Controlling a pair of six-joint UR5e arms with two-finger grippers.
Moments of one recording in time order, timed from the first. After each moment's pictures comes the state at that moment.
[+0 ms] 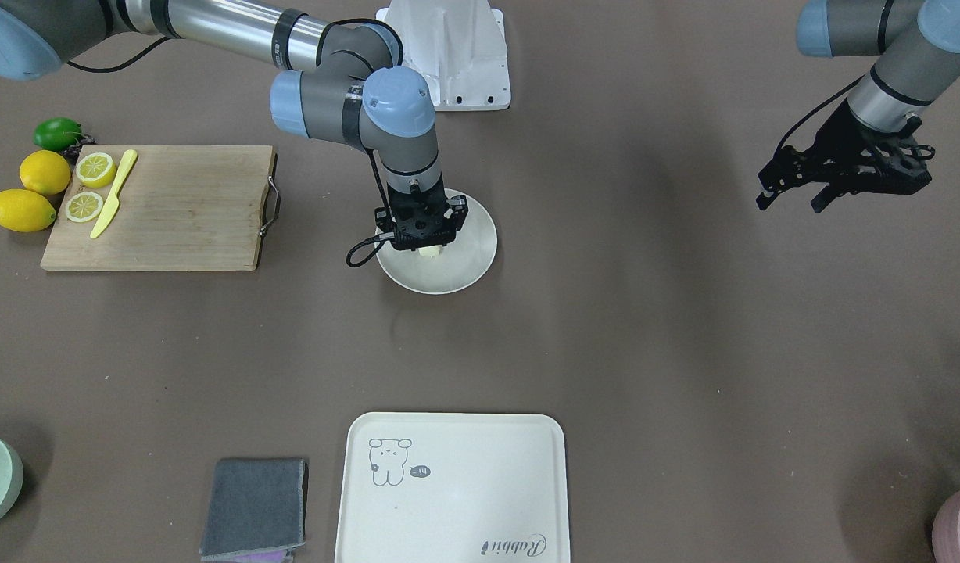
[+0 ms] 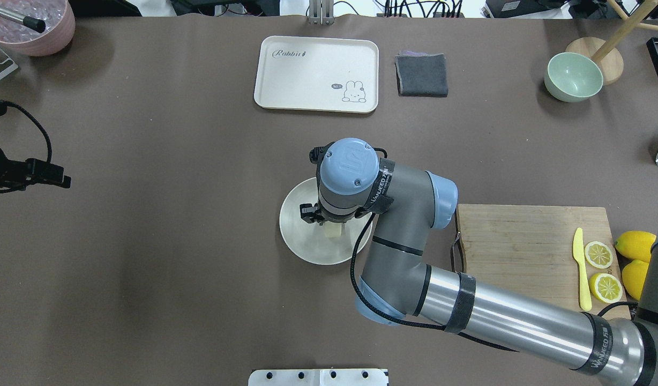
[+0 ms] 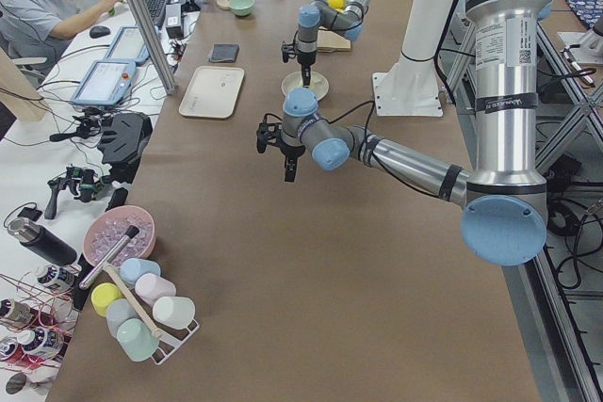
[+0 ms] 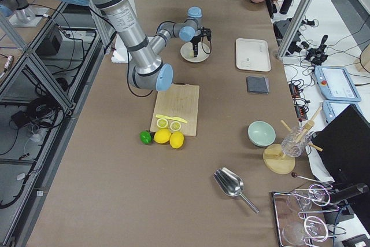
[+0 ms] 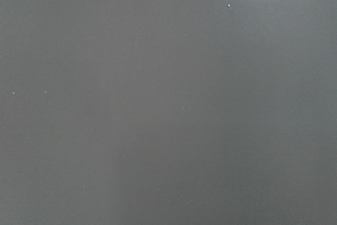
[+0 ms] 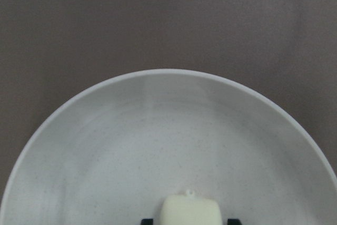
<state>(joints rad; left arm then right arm) -0.97 -1.48 -1.95 -2.04 -2.16 -0.93 0.45 -0.81 1.48 -1.43 1.85 1.15</state>
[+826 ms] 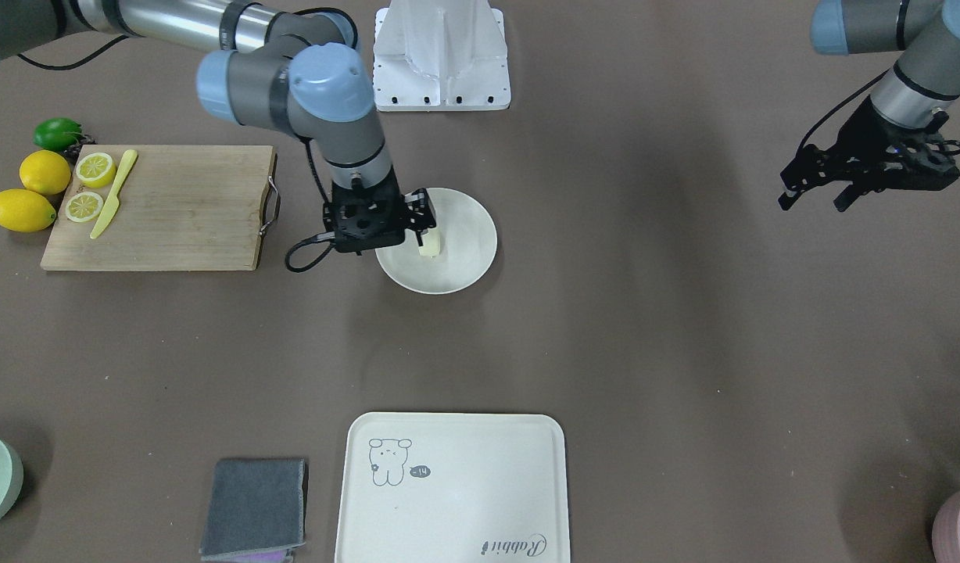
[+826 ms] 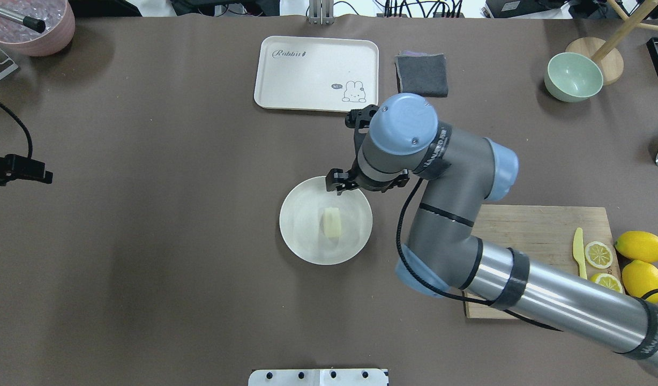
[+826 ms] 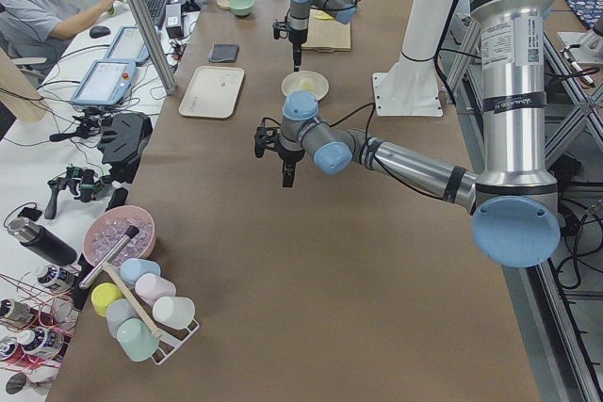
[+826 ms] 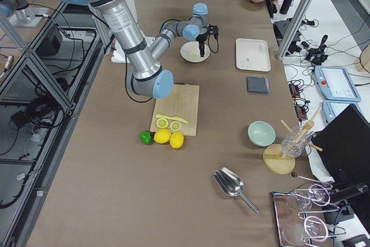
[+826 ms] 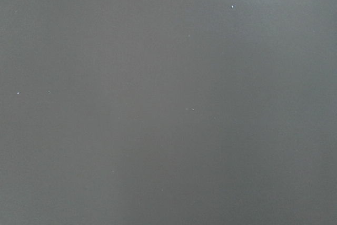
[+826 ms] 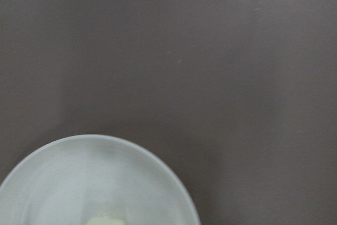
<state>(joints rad) -1.05 -1.43 -1.95 -2.03 -2.17 -0.82 0.61 -0.96 1.69 -1.48 1.94 1.07</state>
